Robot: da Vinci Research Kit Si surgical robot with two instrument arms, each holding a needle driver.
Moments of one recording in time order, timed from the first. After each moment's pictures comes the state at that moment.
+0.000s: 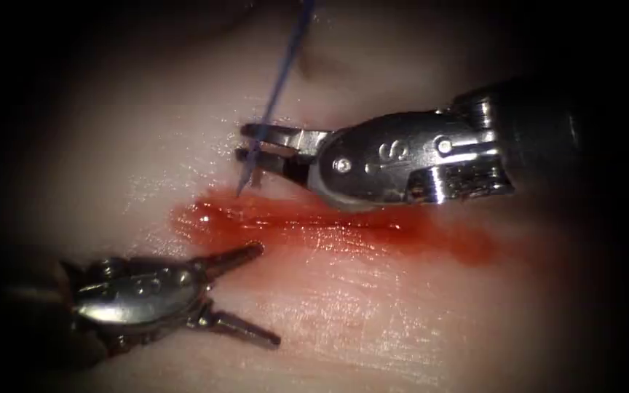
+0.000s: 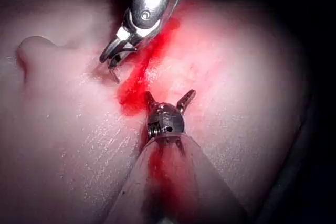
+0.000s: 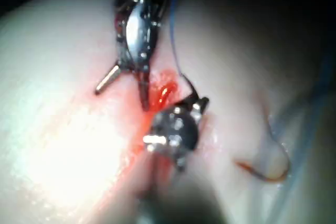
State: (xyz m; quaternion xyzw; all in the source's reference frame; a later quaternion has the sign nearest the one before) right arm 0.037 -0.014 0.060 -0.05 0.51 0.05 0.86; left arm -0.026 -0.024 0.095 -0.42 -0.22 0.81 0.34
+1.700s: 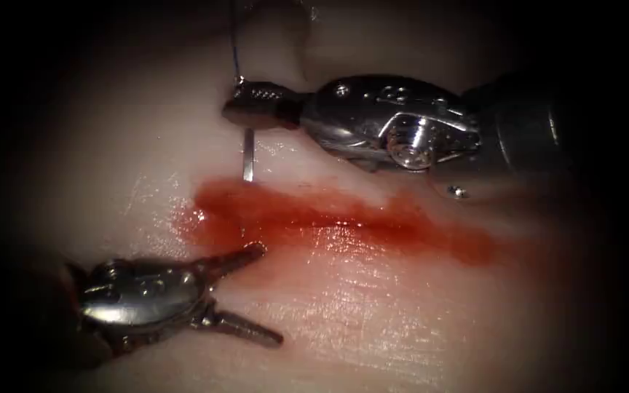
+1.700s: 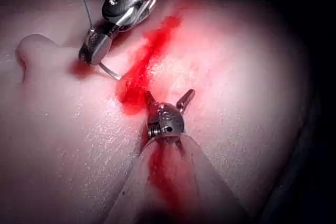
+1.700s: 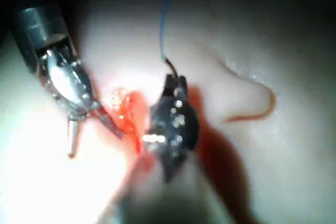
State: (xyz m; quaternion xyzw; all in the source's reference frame) right arm 0.038 -0.012 0.063 0.20 0.48 0.35 0.78; left arm -0.025 -0.025 0.096 -0.42 -0.22 0.82 0.33
